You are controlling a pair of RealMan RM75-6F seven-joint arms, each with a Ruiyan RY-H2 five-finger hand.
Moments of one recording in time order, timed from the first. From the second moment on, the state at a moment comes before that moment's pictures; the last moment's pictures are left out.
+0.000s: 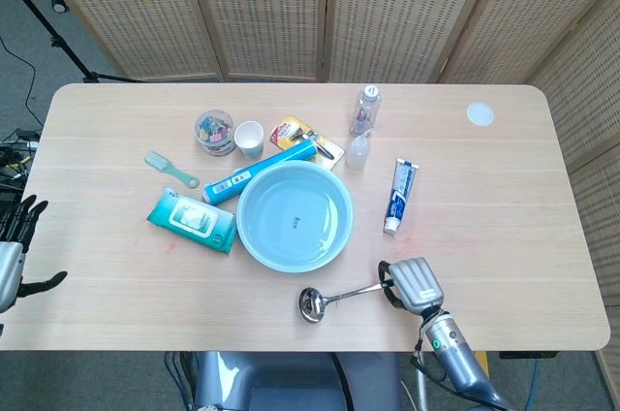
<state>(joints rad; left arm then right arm) -0.13 -1.11 -0.06 -1.57 1.44 1.42 -0.06 0.39 -1.57 0.05 -1.60 -1.27 1.09 -0.46</state>
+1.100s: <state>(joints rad) -0.12 -1.09 -0.06 -1.57 1.44 1.43 -0.08 0.53 -1.36 0.22 -1.96 -1.05 1.18 -0.79</state>
